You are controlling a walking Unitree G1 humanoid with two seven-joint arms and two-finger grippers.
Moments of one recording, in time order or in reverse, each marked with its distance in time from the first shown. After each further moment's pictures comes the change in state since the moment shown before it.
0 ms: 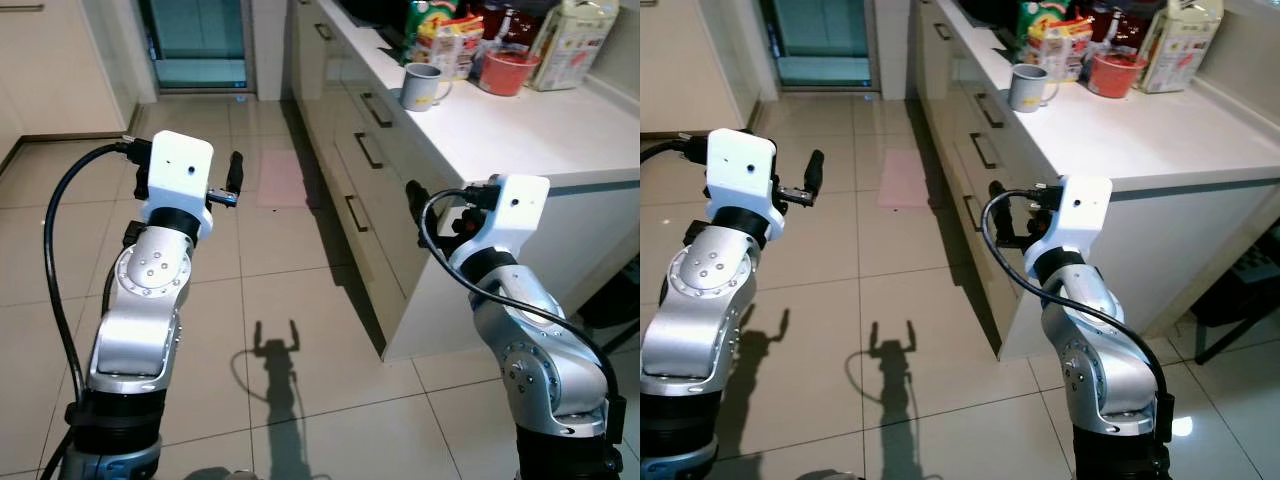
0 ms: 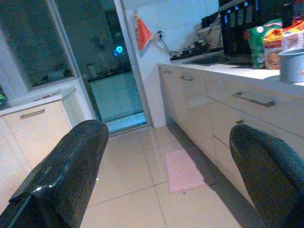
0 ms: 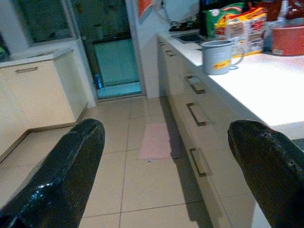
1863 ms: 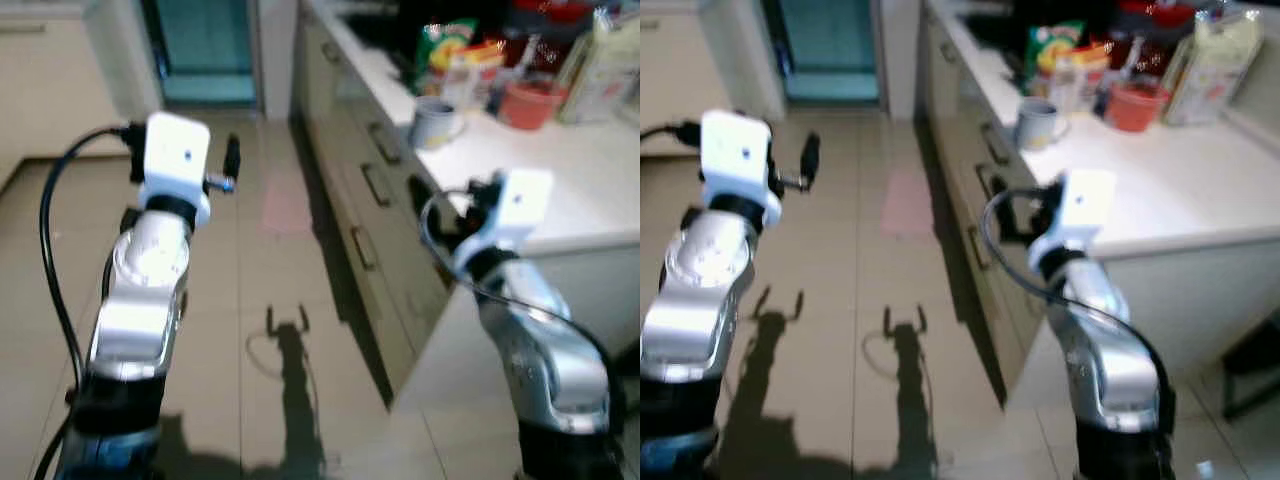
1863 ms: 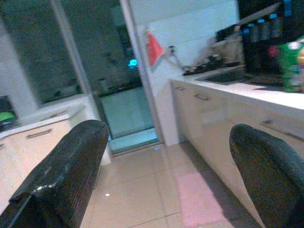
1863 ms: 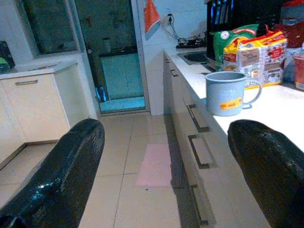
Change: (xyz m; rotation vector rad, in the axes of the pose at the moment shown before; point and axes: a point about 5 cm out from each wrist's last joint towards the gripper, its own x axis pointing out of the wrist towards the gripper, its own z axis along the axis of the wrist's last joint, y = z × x) left arm 0.010 0.004 0.009 0.009 -0.050 0.015; right arm 0.004 -0.004 0.003 -0.022 -0.045 0.016
